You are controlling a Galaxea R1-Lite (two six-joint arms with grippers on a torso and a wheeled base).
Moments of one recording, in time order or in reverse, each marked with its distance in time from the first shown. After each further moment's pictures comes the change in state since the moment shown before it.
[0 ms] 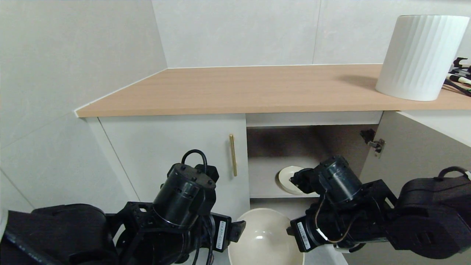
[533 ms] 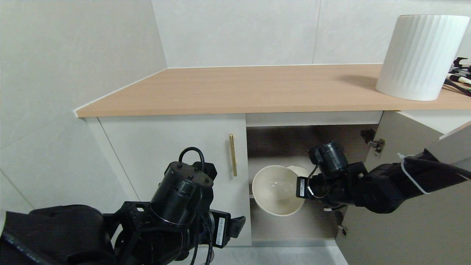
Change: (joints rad) left arm 0.005 -0.006 0.011 -0.039 0.010 -0.001; right arm -0.214 0.230 -0.137 -0.203 -0.183 0.209
